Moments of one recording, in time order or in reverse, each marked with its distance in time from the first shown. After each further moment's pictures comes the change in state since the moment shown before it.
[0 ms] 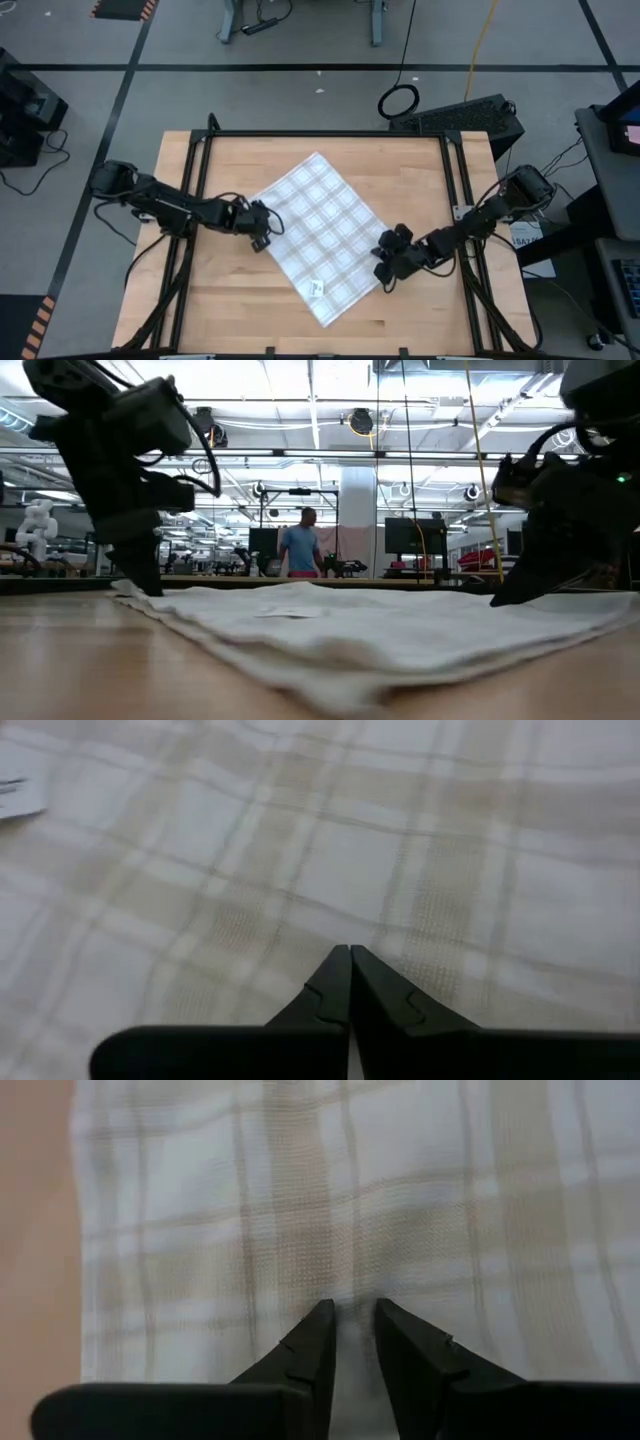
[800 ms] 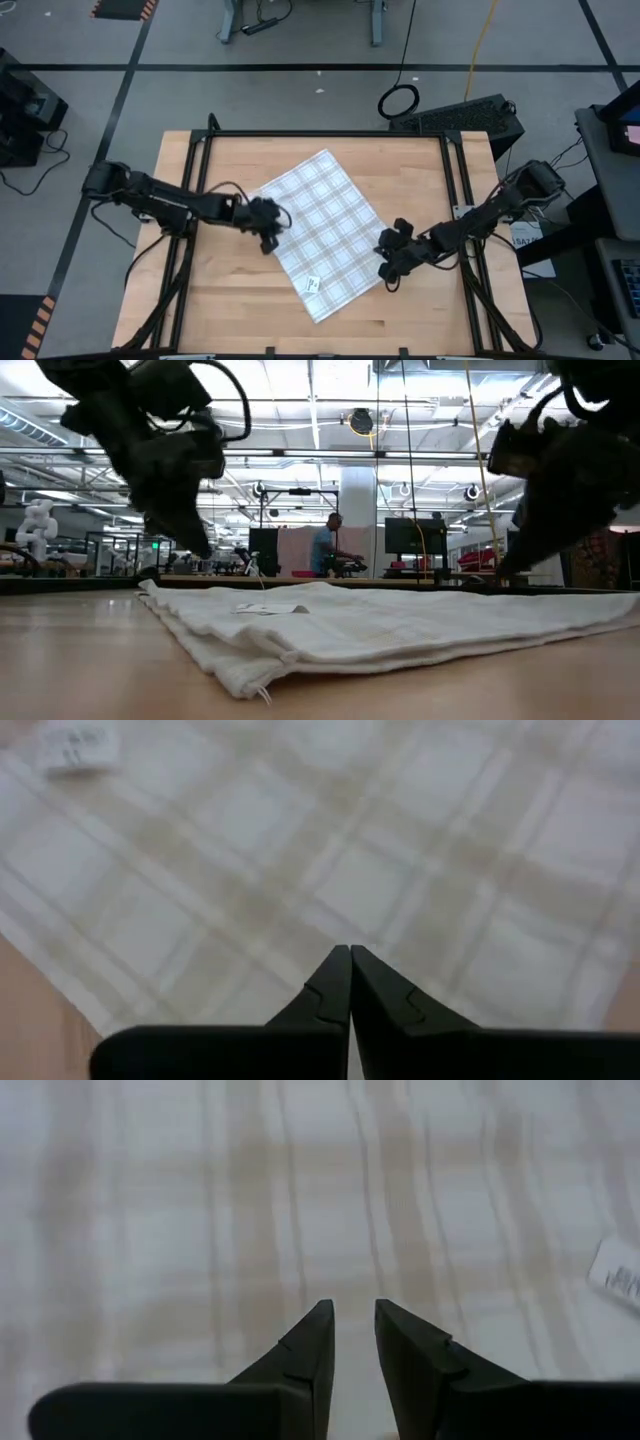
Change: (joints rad) left arm 0.040 -0.060 0.054 0.208 0.241 0.079; right arm -0.030 -0.132 0.070 -0.224 -0.089 -0.173
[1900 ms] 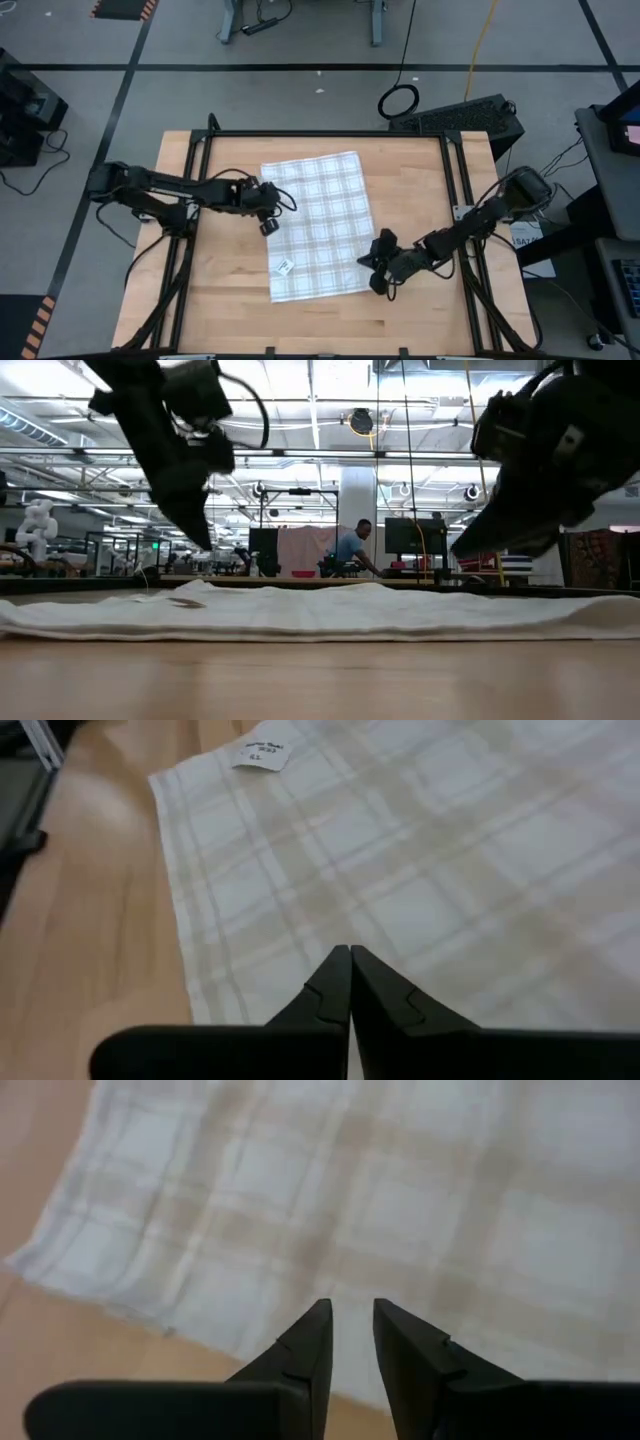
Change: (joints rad) left arm 0.131 0.013 0.155 -0.315 -0.155 0.200; right arm 0.038 0.142 0.000 0.423 0.047 -0.066
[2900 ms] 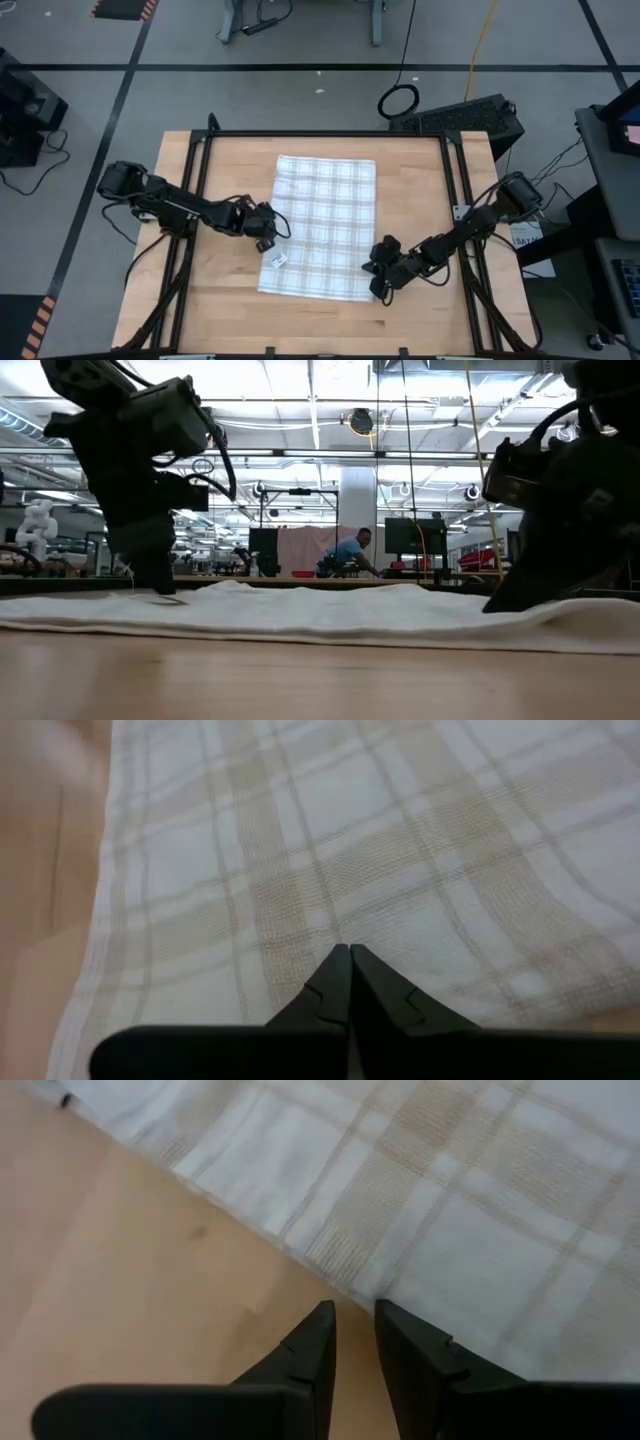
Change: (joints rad) left arm -0.203 0.139 -0.122 0.068 -0.130 -0.236; right arm 0.037 0.120 -0.001 -0.035 -0.053 0.149
